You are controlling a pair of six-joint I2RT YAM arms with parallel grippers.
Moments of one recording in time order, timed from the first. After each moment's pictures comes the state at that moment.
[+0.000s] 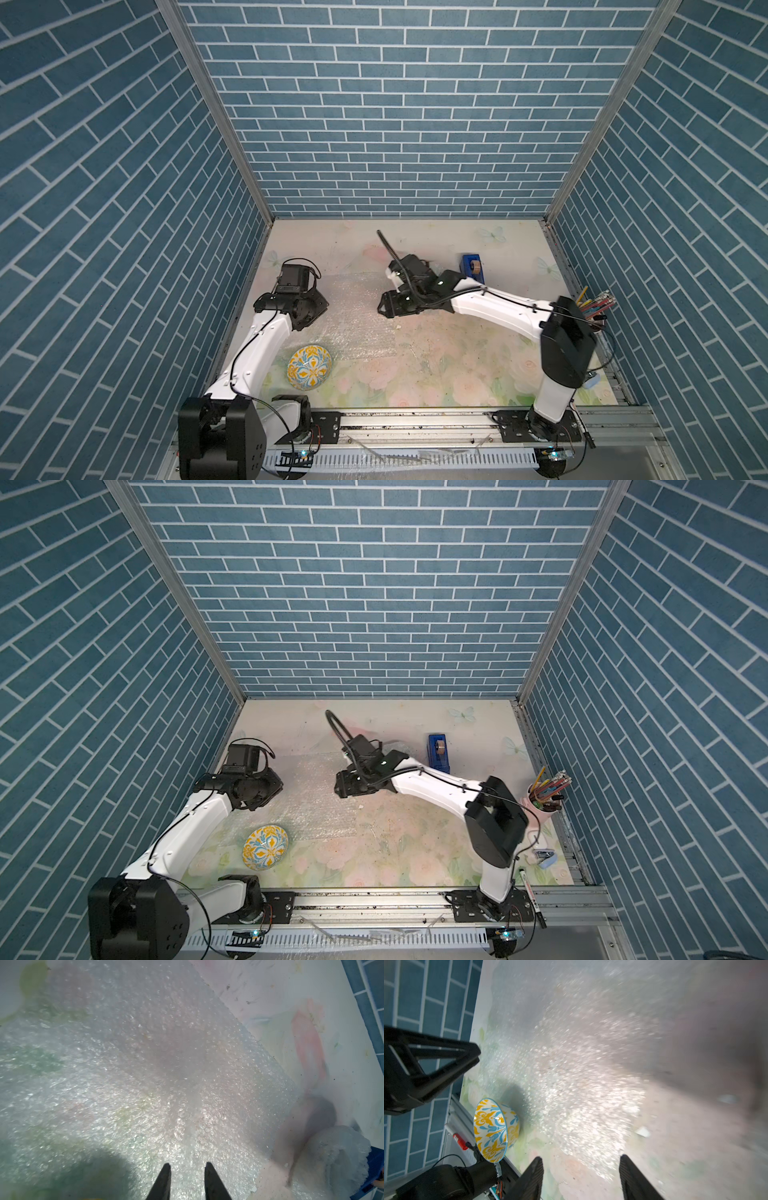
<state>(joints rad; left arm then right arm) -0.02 1.14 0.82 -0.74 0.06 -0.78 1.01 1.85 1.46 -0.54 -0.25 0.63</state>
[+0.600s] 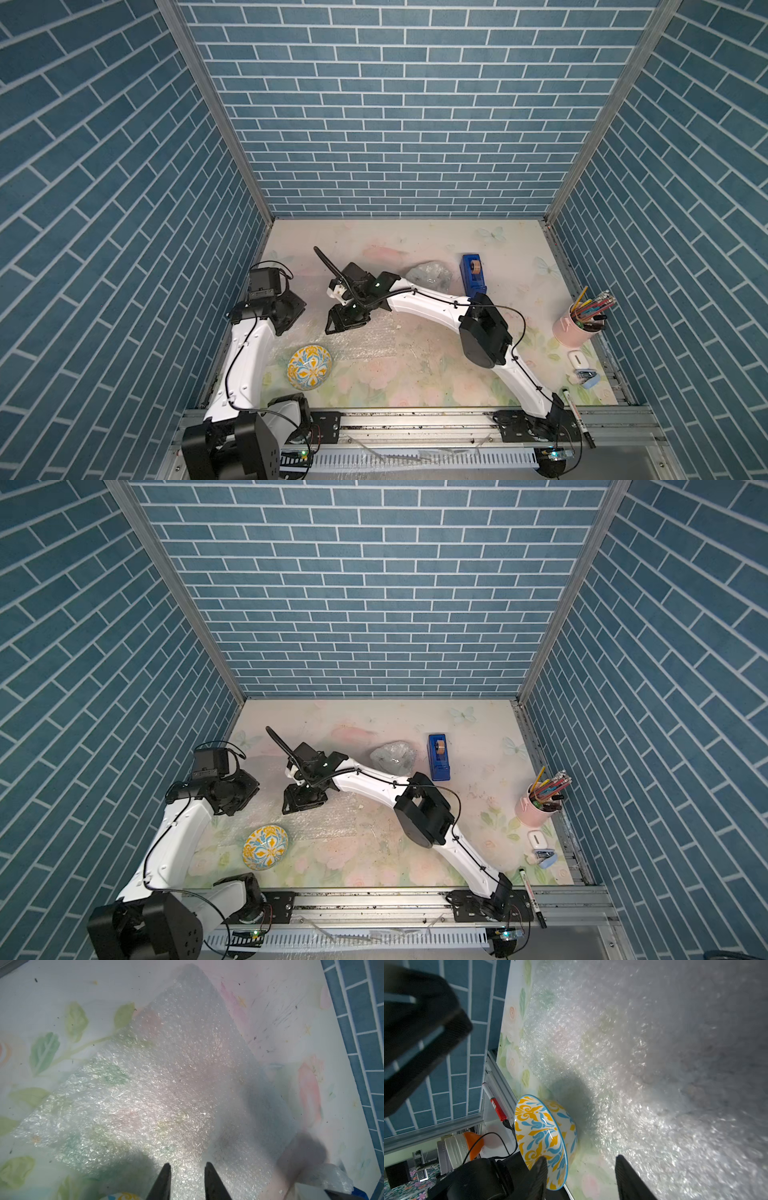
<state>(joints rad) 0.21 1.07 0.84 -0.81 0.08 -0.75 1.13 2.39 2.11 -0.74 -0.54 0.60</state>
